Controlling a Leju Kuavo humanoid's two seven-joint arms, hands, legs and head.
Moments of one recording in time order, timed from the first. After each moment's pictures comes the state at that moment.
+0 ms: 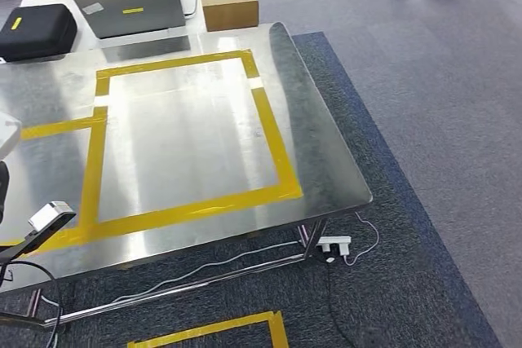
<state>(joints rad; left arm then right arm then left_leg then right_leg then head) -0.11 0.35 -0.08 -1.58 -1.31 0.54 -0.02 0.00 0.17 -0.81 -0.23 0.83 -0.18 -0.22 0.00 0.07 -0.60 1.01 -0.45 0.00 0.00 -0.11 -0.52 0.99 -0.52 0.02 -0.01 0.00</state>
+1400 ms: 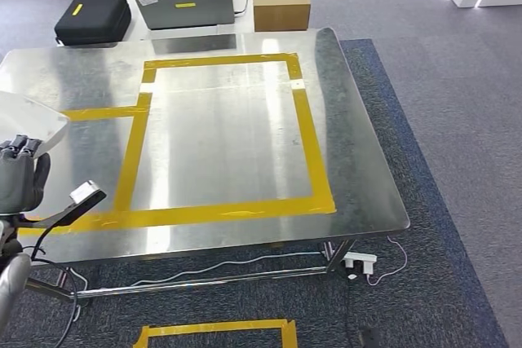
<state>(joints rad) -0.30 0.32 -0.19 -1.26 -1.37 0.48 0.00 -0.03 0.18 -0.85 -0.23 0.89 -0.15 -0.18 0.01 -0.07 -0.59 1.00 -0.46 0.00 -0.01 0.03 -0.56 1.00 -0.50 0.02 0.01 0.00</state>
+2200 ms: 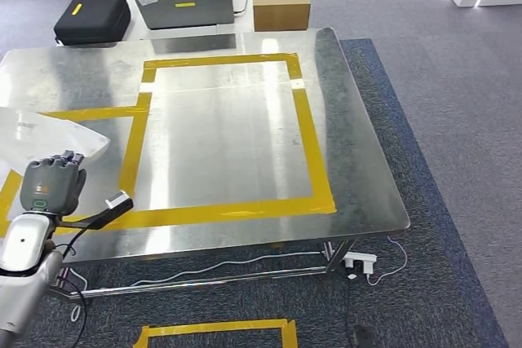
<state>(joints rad) -0.40 0.26 -0.30 -0.92 -1.43 0.52 0.00 -0.04 0.19 -0.85 -0.22 0.92 -0.15 -0.17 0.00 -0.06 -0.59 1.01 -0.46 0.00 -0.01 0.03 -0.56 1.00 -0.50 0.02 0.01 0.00</state>
